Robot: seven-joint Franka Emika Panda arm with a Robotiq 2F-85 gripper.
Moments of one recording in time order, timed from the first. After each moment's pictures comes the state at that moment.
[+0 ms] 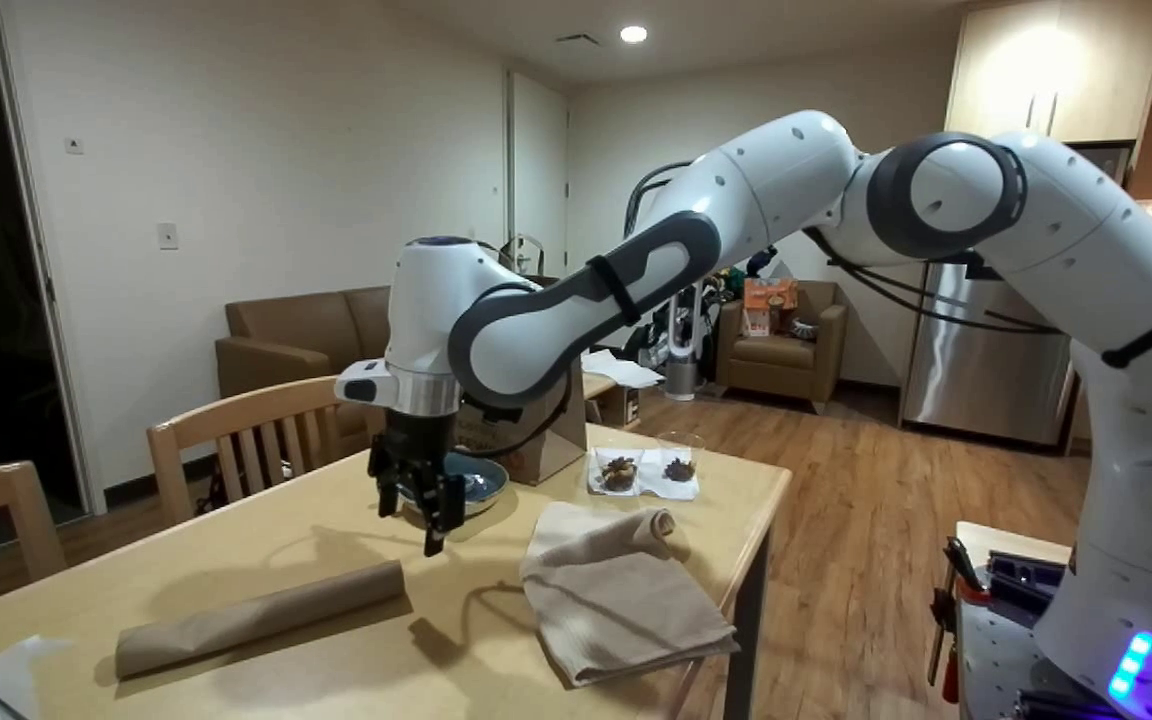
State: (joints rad) arm 0.37 0.85 0.18 -1.26 -0.22 2.26 -0.84
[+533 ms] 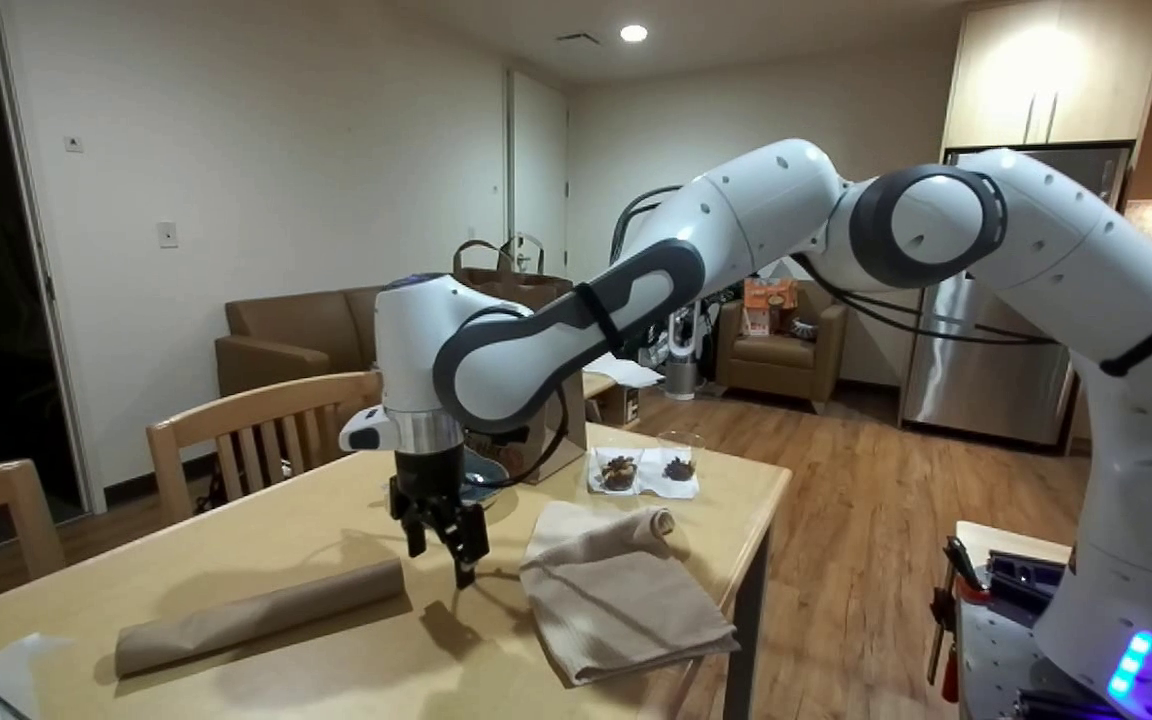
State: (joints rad) arm 0.38 0.95 0.18 -1.16 -0.22 2.06 -0.84
